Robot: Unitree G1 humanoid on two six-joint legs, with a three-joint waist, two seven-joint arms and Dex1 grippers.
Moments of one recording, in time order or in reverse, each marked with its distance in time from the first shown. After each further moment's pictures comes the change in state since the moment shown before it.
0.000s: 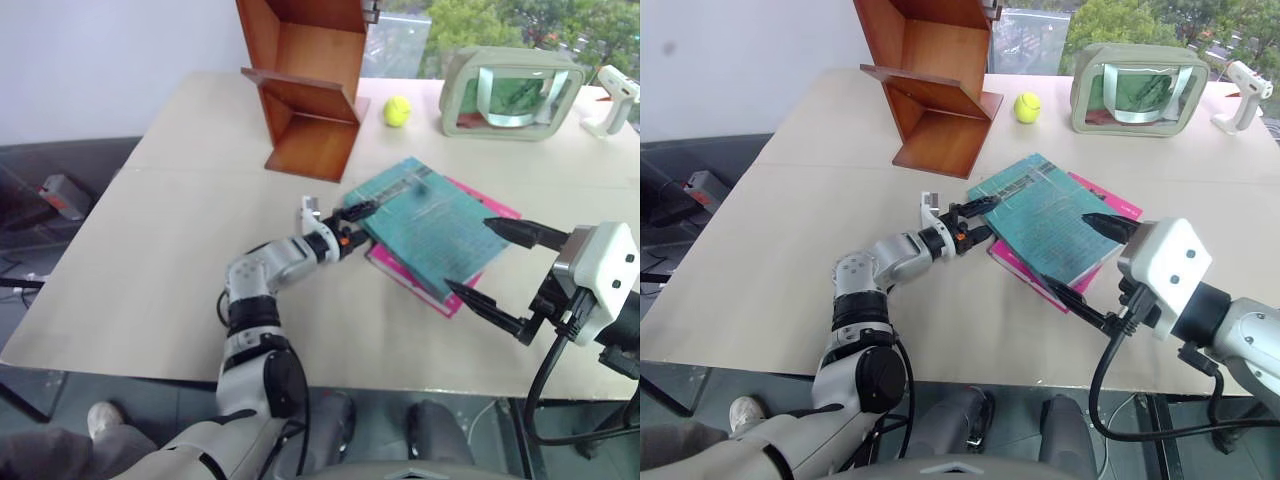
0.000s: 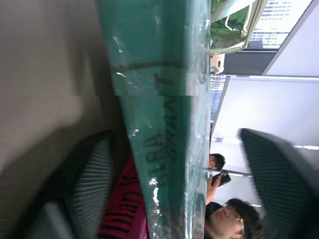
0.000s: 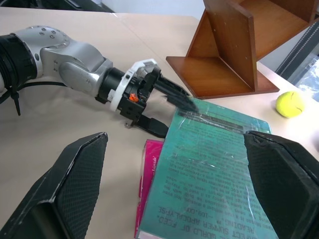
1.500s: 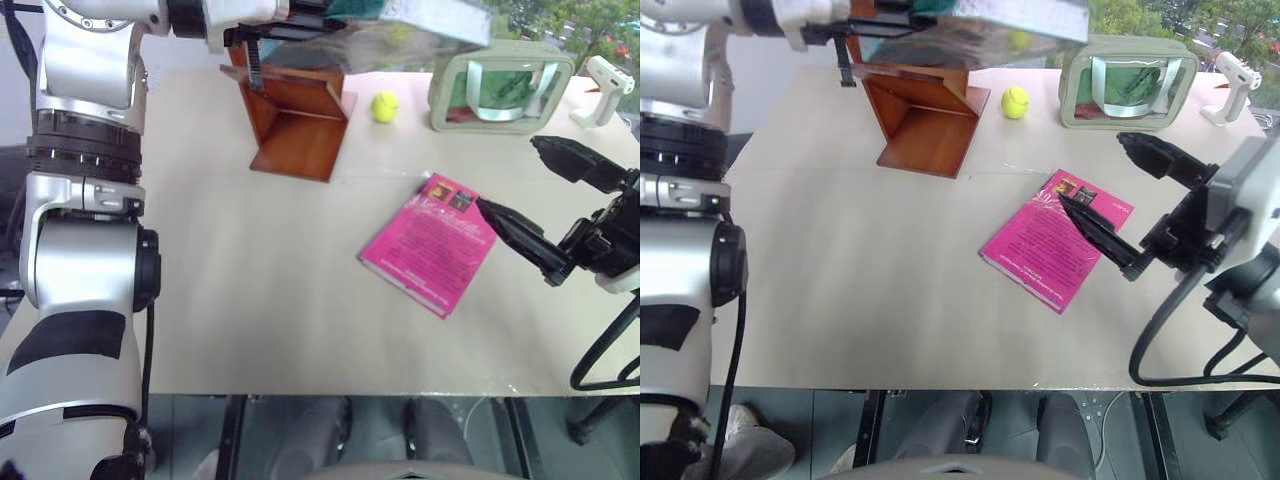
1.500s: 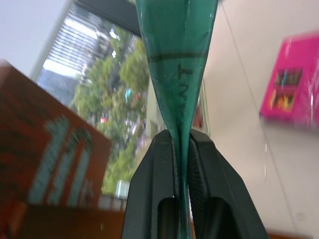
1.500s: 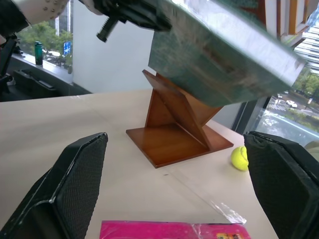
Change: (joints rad) left arm -0.741 0.784 -0.804 0.199 1.066 -1.599 -1.342; right arm -0.208 0.078 -0.023 0.149 0.145 -0.134 -0.058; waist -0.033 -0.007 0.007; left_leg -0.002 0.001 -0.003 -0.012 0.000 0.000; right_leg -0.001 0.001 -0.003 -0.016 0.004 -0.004
